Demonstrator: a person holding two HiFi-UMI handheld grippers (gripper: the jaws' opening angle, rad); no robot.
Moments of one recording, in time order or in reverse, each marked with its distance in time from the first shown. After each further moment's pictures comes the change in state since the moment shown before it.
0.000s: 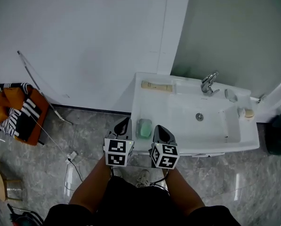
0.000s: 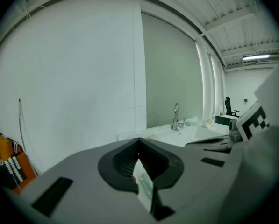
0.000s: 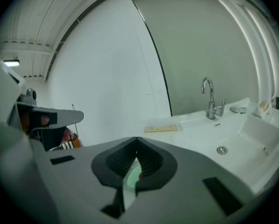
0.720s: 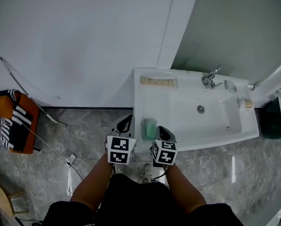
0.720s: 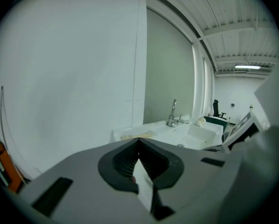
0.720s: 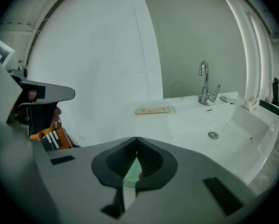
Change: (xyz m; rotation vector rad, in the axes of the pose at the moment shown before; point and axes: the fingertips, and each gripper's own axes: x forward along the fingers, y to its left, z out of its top) left arm 0.044 0.040 -0.021 -0.008 0.042 -0.167; right arm 0.053 0.004 -0.055 0.013 0.188 -0.193
